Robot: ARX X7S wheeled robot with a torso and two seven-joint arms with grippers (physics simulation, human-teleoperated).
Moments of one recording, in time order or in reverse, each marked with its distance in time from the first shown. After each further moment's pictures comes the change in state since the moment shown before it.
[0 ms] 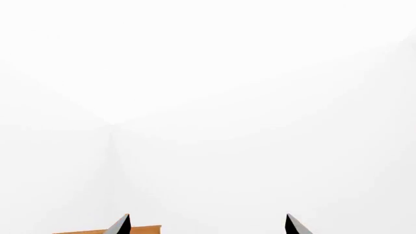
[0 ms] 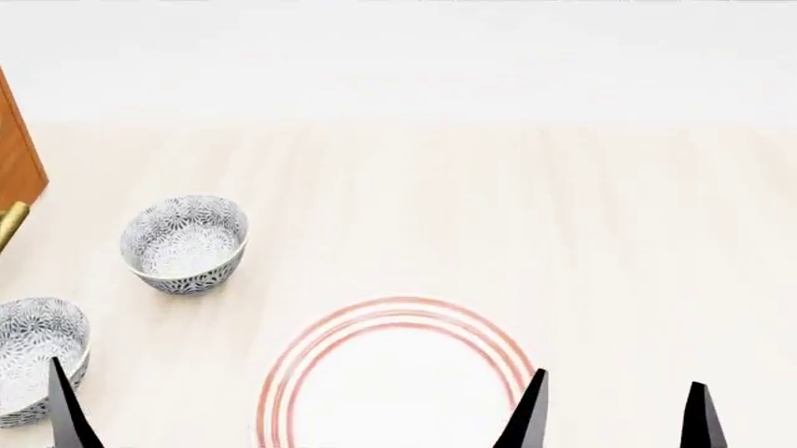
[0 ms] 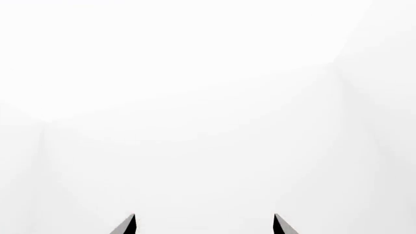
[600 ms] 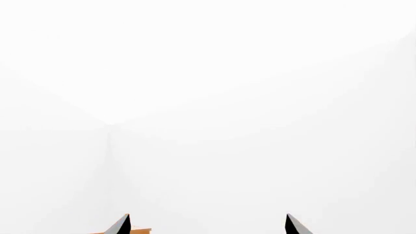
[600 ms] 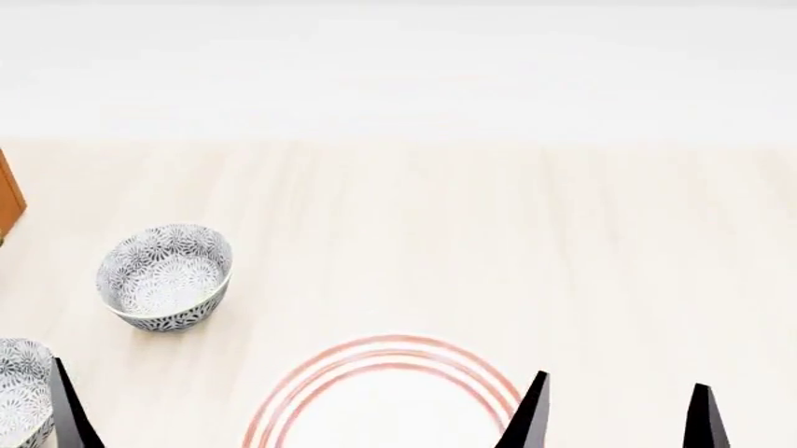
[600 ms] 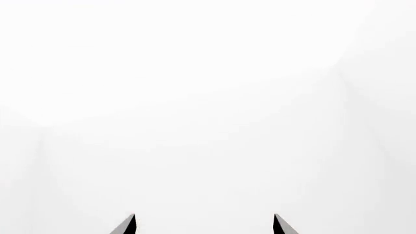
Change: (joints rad) left arm -0.001 -0.024 0.026 0.013 0.011 -0.020 -0.031; right arm 0.002 0.024 -0.026 0.000 -0.003 -0.029 0.031
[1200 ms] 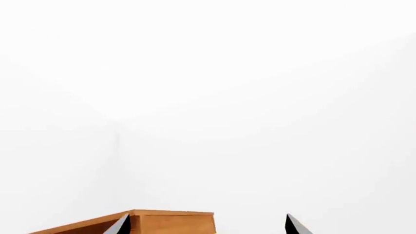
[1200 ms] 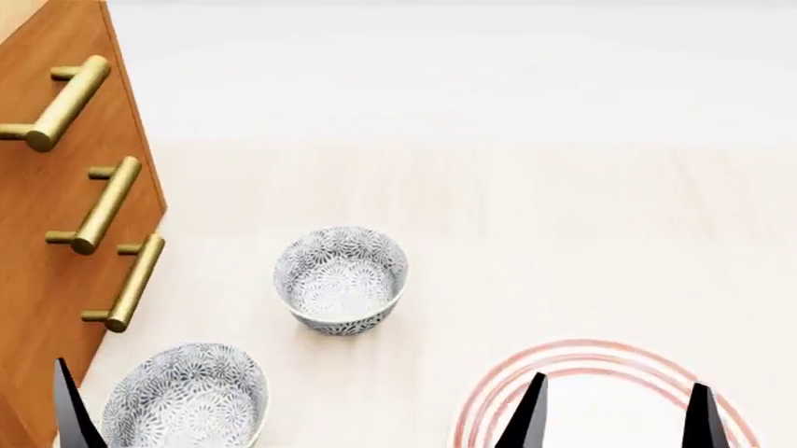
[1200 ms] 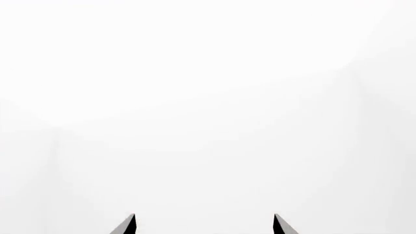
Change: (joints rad) left arm -0.004 -0.021 0.023 0.002 -0.006 -0.018 -0.023; right arm 0.004 0.020 -0.021 0.005 -0.001 -0.020 0.020
